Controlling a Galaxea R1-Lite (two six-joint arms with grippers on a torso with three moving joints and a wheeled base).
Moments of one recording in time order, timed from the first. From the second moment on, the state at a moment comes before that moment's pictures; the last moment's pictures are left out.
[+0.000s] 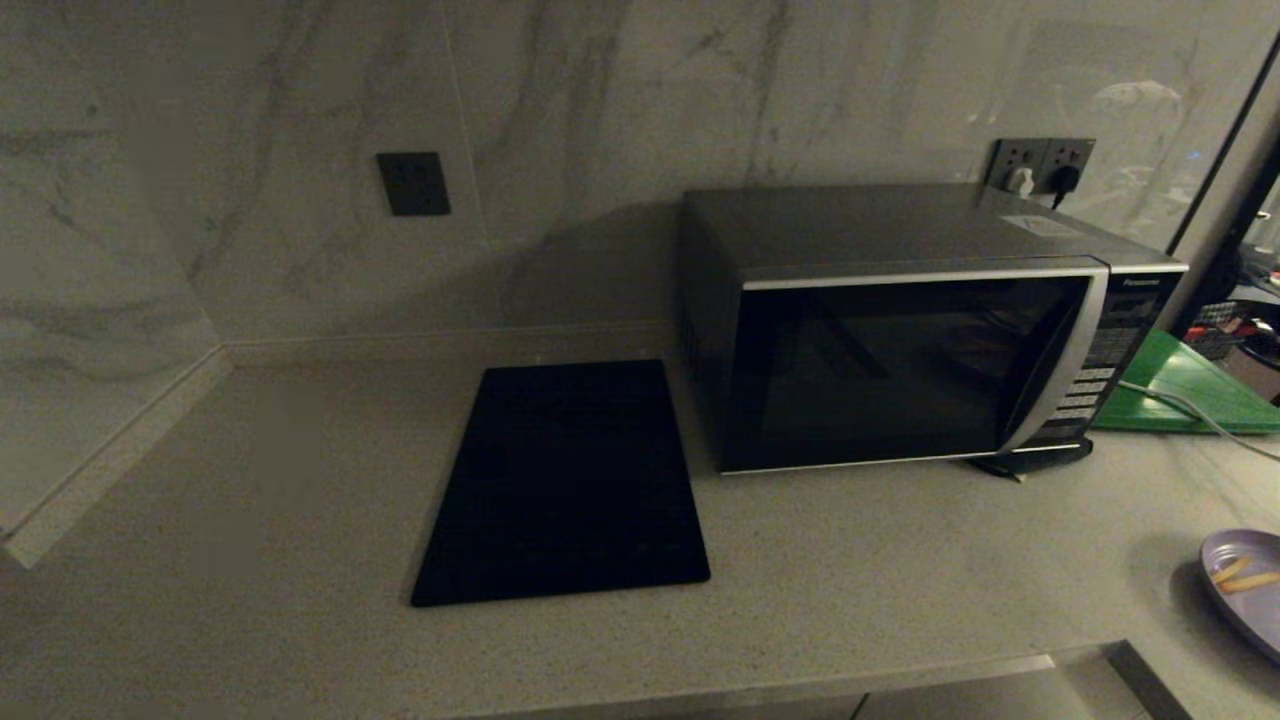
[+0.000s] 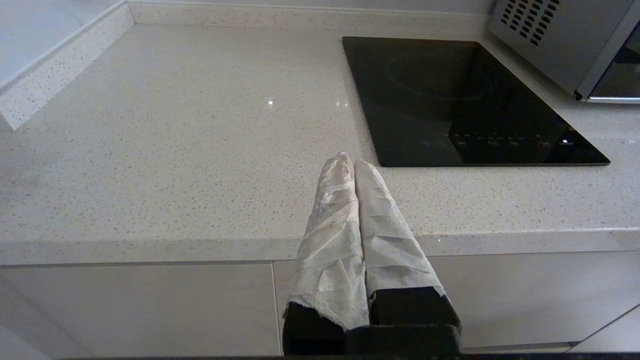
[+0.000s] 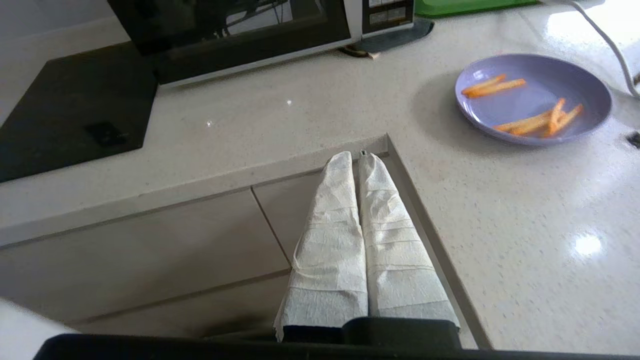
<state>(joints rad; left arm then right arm) 0.00 0.00 0.00 -0.01 0.03 -0.07 0.00 0.00 -0.76 0.87 -0.11 0.21</state>
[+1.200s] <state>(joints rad) 0.00 0.00 0.00 -0.01 0.03 -0.07 0.00 0.00 0.00 0.01 -0.04 0.08</state>
